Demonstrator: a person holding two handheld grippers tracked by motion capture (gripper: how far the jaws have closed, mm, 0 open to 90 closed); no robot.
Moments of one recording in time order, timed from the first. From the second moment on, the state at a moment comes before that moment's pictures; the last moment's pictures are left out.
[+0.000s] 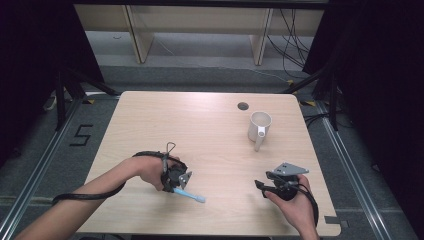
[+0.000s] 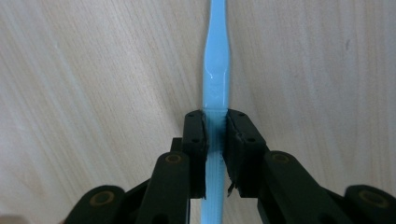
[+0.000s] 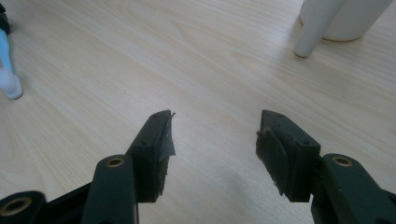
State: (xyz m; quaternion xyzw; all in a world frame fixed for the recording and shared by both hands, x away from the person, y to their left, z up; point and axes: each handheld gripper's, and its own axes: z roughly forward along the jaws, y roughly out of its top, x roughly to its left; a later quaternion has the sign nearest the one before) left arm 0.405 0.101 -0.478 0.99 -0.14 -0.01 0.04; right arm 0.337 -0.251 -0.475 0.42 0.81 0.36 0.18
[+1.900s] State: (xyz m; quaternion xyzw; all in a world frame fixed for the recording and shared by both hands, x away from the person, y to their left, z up) left arm 0.391 0.143 -0.448 0.98 -0.06 0.03 0.21; right arm 0.338 -0.253 -0.475 0.43 0.80 0.38 0.18
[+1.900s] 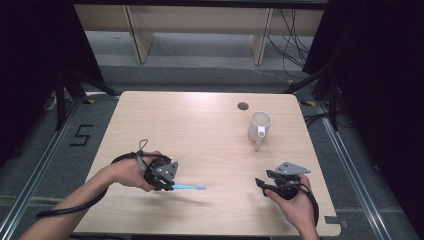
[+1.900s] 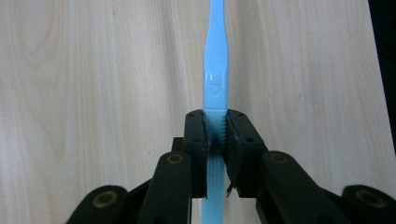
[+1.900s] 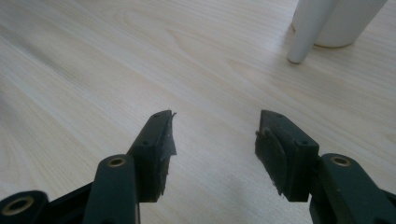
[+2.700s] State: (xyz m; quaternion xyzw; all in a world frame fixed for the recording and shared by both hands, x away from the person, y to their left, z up) left arm 0.389 0.165 -0.435 0.95 -0.02 0.05 0.31; right arm 0.337 -0.252 -0.473 0.43 0.80 0.38 0.19
